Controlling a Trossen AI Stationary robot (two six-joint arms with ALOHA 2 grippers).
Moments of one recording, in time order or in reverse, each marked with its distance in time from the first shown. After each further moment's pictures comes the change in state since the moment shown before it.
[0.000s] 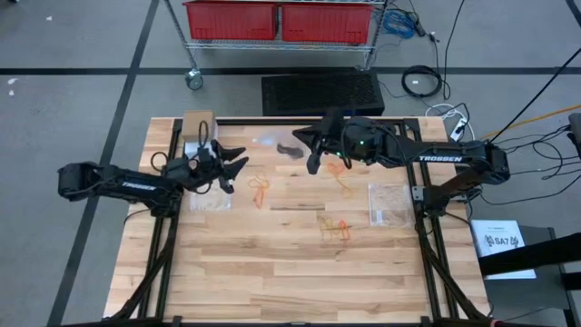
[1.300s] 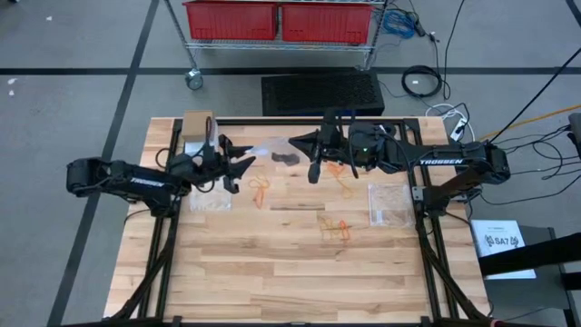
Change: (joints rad) left arm 0.007 0.113 0.116 0.103 0.128 0.071; right arm 0.059 0.000 0.000 0.058 -0.028 -0.049
